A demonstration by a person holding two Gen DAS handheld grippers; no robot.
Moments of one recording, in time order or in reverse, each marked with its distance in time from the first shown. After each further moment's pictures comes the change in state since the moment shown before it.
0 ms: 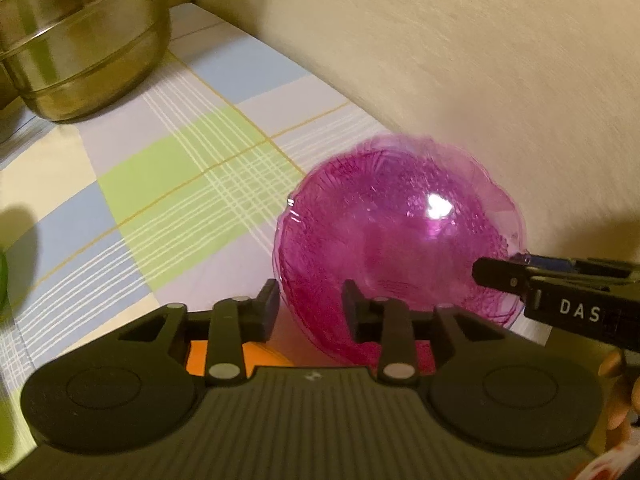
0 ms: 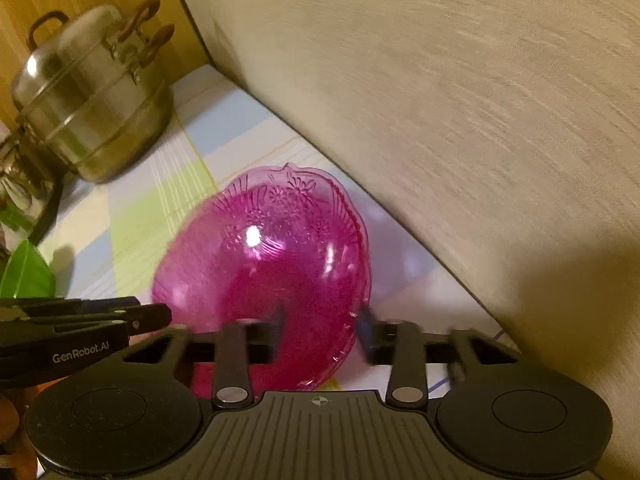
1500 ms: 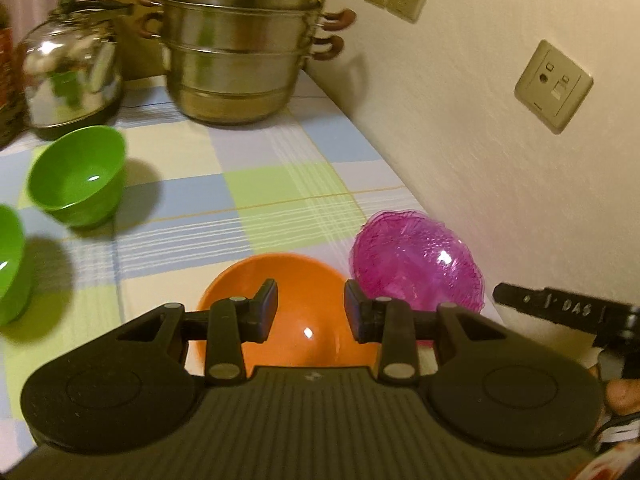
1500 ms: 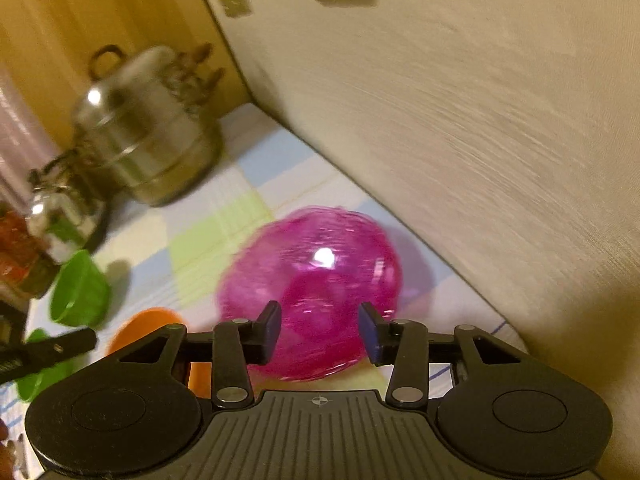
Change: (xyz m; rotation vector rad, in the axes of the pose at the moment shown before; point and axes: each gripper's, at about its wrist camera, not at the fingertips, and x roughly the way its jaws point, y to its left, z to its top) left arm -0.143 0.044 -0.081 -0.312 -0.246 0.059; right arm -0.074 0.021 -0.021 -0.036 -0.109 0.110
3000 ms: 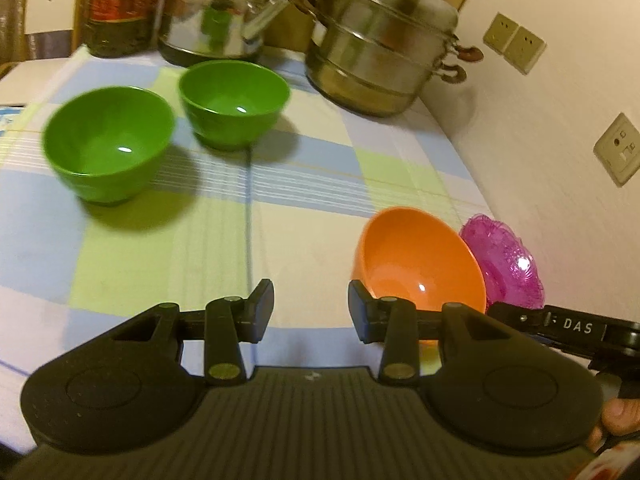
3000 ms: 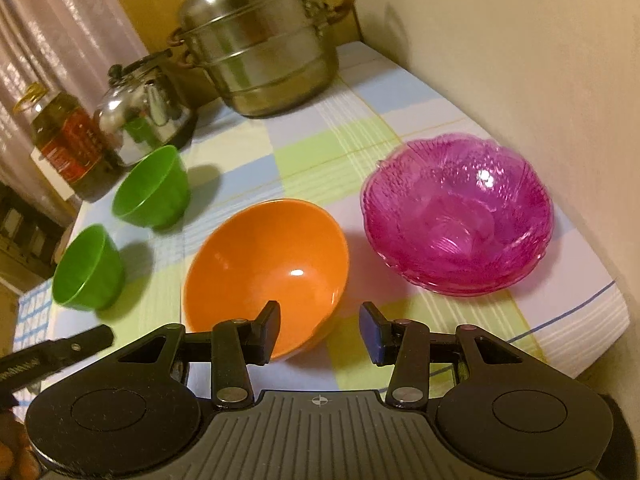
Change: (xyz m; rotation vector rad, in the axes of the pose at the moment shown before) left arm -0.038 0.098 -0.075 -0.268 -0.043 0.097; right arm 0.027 0.089 -0.068 -0.170 0.140 0.127
